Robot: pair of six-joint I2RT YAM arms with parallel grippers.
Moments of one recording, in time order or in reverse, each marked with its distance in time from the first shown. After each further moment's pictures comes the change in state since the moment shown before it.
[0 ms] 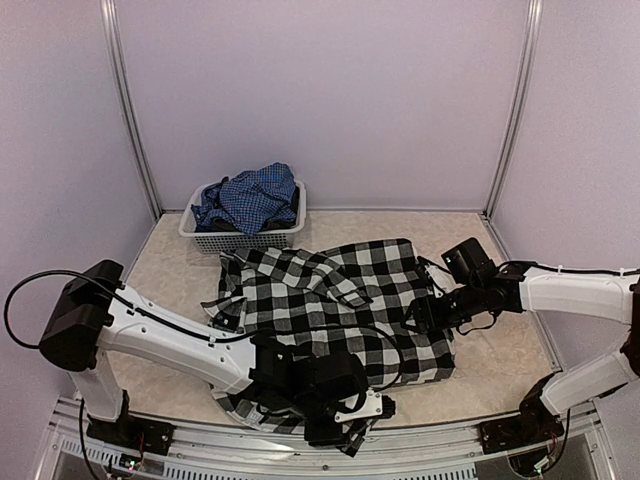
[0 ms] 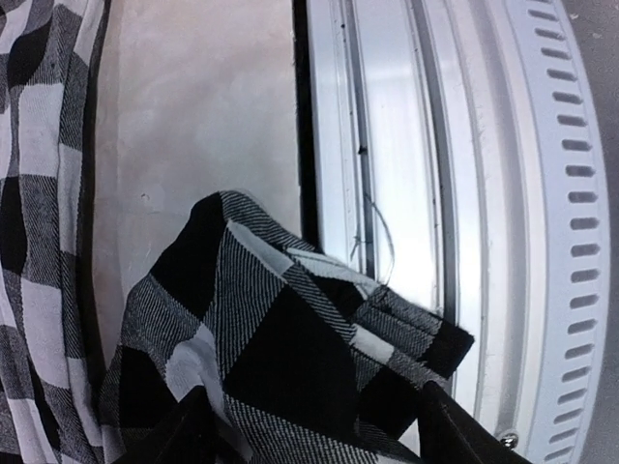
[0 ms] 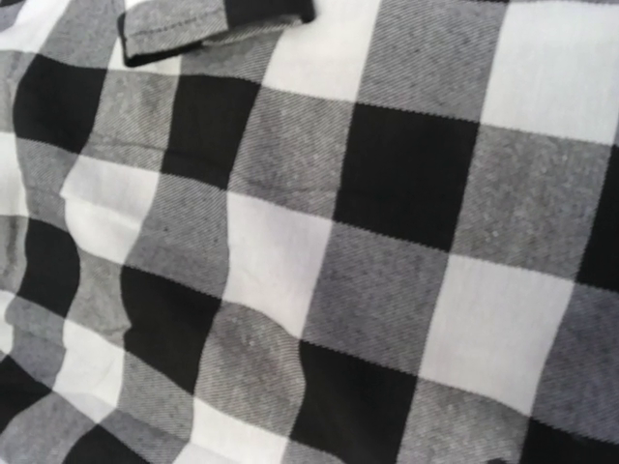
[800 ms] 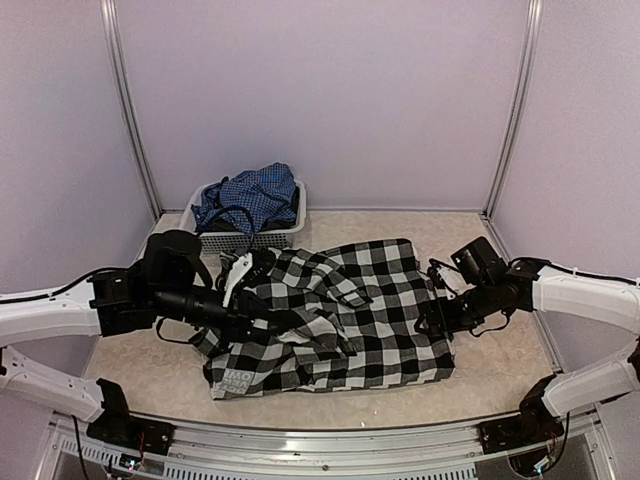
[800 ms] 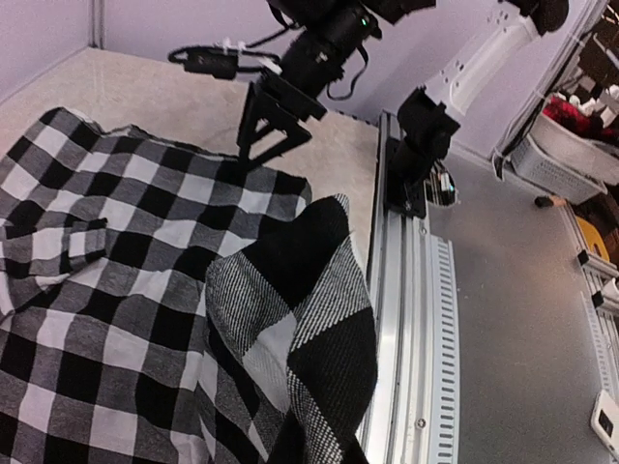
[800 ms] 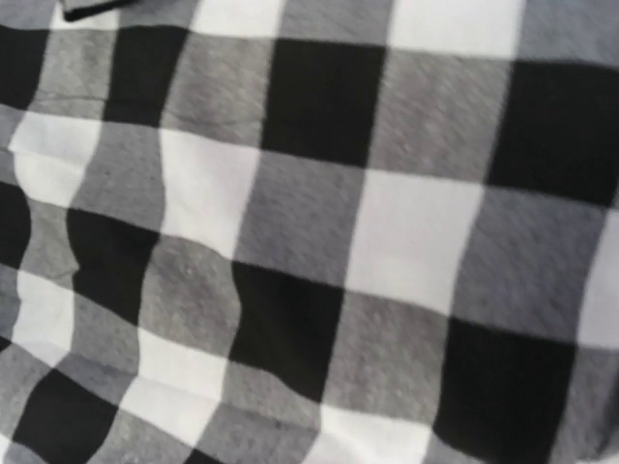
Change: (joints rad) left arm 0.459 -0.717 -0.383 0.227 0.418 -0.206; right arm -0.017 -0.079 0.007 -0.153 0.046 -0.006
